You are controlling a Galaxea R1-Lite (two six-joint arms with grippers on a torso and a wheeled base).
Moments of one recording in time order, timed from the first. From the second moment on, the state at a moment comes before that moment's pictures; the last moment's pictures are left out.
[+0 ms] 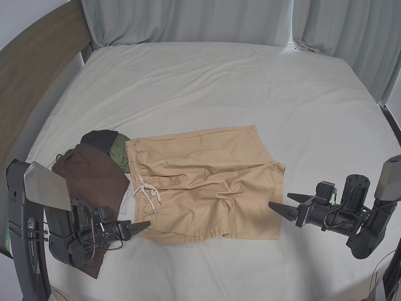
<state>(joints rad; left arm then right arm) -0.08 2.44 -0.35 -1.55 -0.54 -0.31 0.29 2.05 -0.24 -1.54 0.42 0.26</state>
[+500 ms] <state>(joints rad) -0.12 2.47 -0.35 -1.56 -0.54 -0.32 0.29 2.05 -0.24 -1.54 0.42 0.26</state>
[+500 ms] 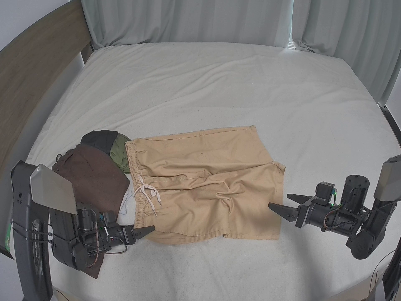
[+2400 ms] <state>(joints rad) -0.12 2.50 -0.36 -1.55 -0.54 -0.31 0.19 2.30 -0.16 -1.54 0.52 0.14</state>
